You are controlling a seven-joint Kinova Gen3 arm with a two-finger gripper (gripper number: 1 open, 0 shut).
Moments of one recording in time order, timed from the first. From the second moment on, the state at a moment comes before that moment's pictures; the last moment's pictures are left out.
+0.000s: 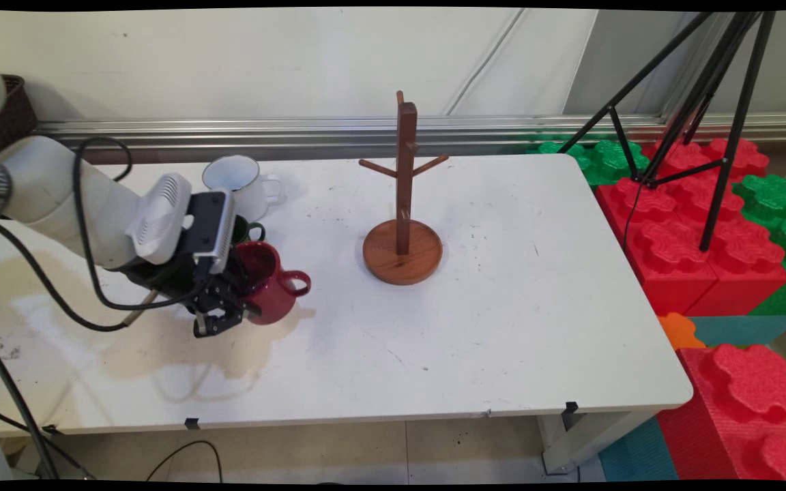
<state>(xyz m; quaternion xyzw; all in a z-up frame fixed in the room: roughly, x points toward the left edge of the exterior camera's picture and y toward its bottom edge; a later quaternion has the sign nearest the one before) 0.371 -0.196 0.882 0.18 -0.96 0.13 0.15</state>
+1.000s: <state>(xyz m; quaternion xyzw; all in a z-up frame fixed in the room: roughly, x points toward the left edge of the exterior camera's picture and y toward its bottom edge) 0.356 -0.213 0.841 0.21 -0.97 0.08 0.10</state>
